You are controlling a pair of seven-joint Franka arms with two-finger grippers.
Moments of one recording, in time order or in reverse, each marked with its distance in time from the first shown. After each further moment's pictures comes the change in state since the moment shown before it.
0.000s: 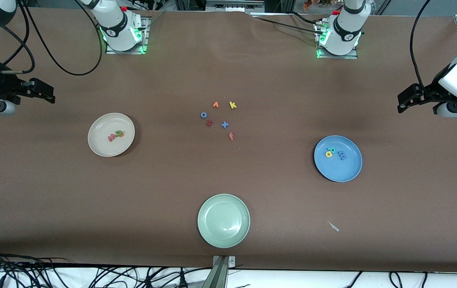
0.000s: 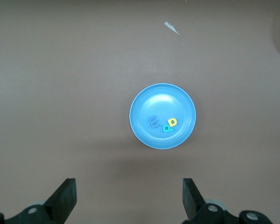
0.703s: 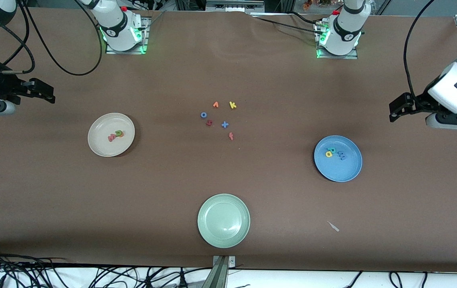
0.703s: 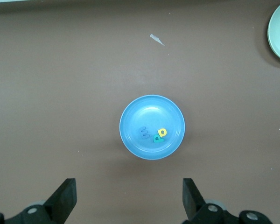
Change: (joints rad) left arm 0.019 0.073 -0.068 0.097 0.000 -0.006 -0.001; right arm 0.000 0.000 0.000 0.000 0.000 0.000 0.000
